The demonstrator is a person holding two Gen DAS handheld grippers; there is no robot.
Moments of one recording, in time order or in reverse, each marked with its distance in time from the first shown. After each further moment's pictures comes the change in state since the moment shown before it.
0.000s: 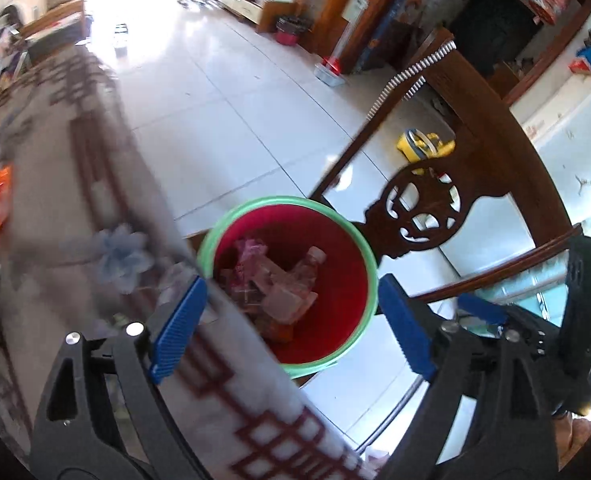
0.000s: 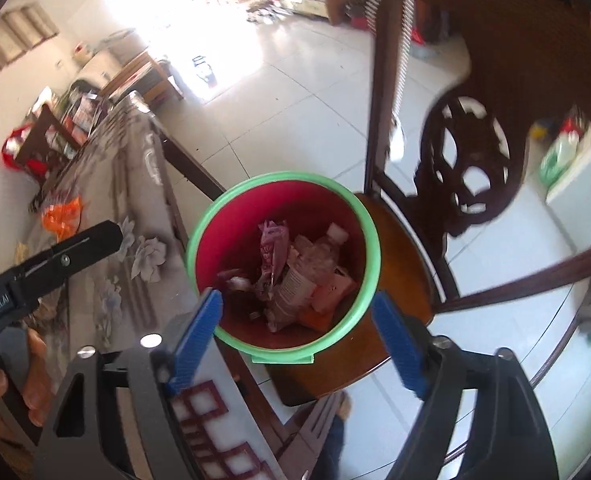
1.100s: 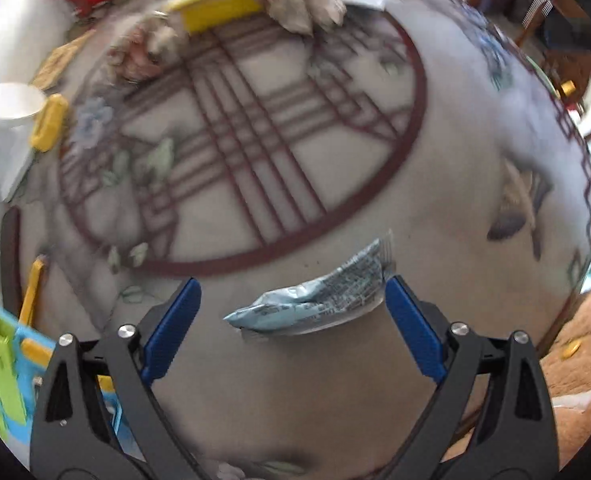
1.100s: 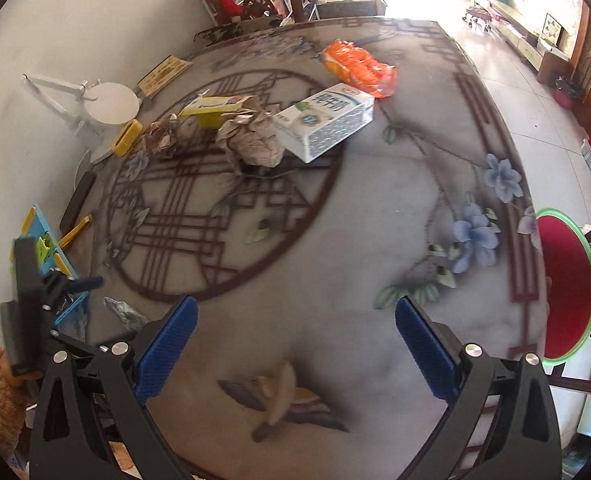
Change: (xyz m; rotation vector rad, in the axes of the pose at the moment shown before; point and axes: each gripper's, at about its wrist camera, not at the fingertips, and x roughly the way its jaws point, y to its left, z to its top) left arm -0.178 0.290 -0.305 -0.031 0.226 0.404; right arm 0.018 0.344 -0.127 -0.568 0.170 0.289
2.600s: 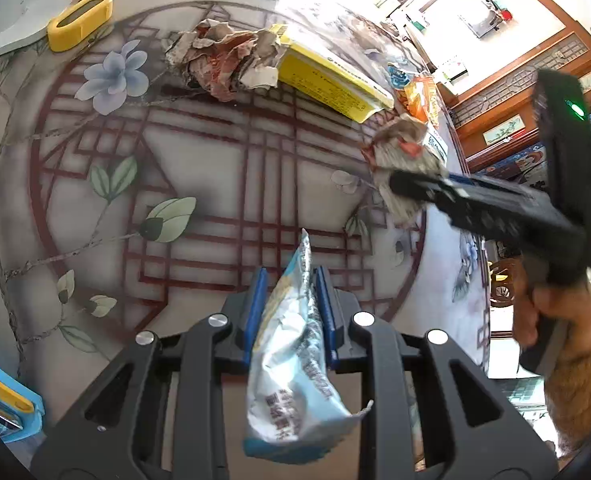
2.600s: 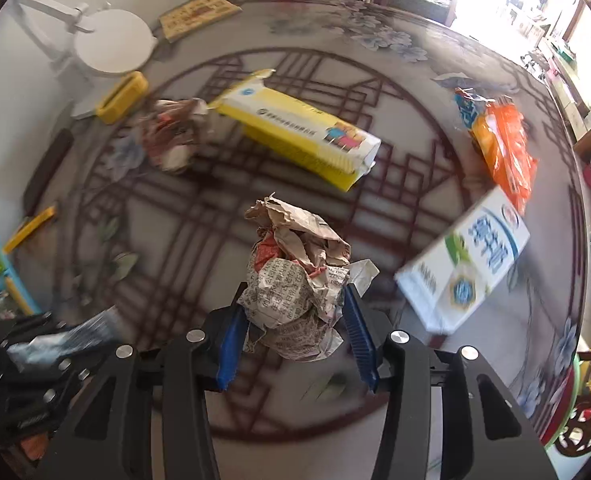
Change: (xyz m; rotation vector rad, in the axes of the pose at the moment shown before) left arm -0.011 0.104 0.035 -0.621 -0.196 -0.363; right arm 0.118 0.088 0.109 -0.263 0.122 -0.060
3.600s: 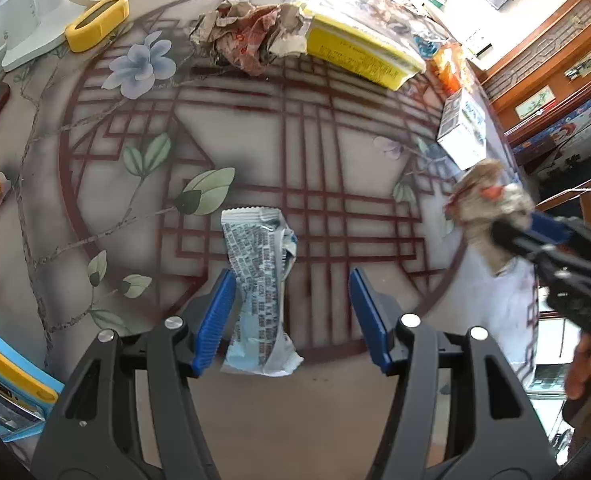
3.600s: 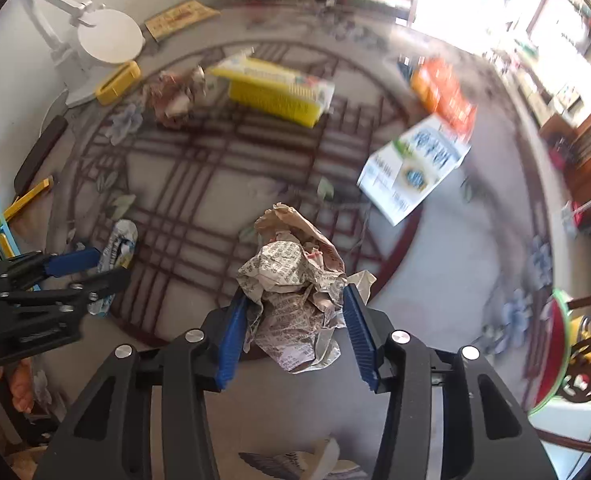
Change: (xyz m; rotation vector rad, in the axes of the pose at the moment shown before) left arm 0.012 0.006 -0.018 0.067 0.034 0.175; right arm -0.036 0.021 -0.070 0.040 -0.065 -0.154
